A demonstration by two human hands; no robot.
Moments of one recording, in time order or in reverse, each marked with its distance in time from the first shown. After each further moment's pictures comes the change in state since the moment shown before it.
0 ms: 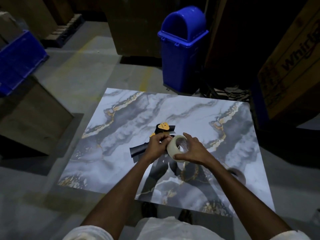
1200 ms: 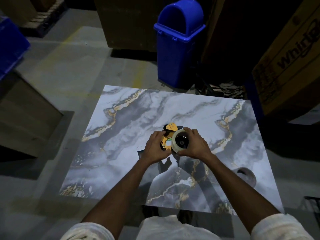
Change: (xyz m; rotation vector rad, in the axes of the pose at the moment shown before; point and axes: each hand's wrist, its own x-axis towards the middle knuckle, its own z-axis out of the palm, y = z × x) left_hand 0.021 -0.047 -0.057 0.505 -0.086 0.132; right_hand 0.046 -0.037 0.030 -0.235 0.185 -0.032
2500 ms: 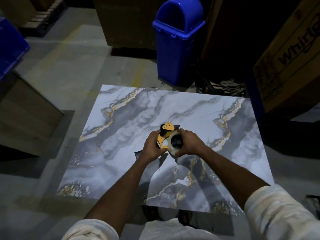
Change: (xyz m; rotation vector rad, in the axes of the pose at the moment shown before) left_hand 0.005 0.004 0.009 -0.173 0.064 -0.052; right_hand 0.032 0.013 0.004 -0.108 -0.151 -0.082
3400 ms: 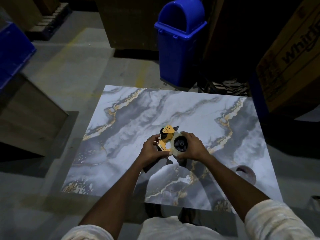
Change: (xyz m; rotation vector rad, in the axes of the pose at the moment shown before) left_hand -0.023 -0.006 -0.014 -0.160 -0.085 -0.189; right_hand -0.023 0.014 0.026 0.156 0.050 0.060
